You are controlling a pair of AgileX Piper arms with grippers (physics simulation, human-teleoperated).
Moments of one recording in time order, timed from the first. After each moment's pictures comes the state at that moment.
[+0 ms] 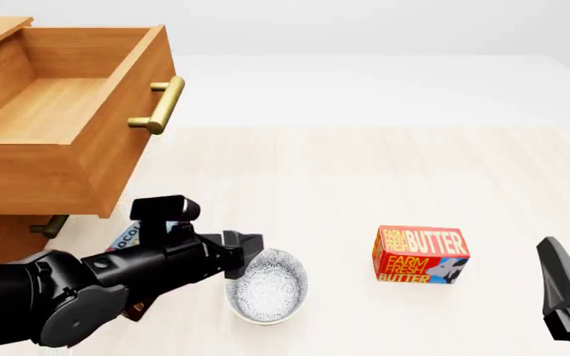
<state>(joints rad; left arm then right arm) -0.72 1.37 -0.45 -0.30 -0.55 0.00 0.01 0.00 0.00 0.00</state>
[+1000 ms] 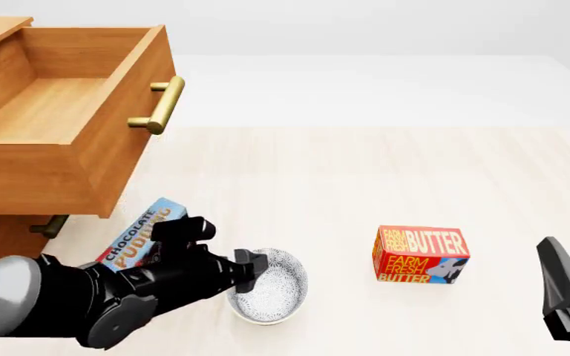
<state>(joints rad) -0.71 1.60 -0.44 -0.44 -0.62 0.00 0.01 0.00 0.00 0.00</state>
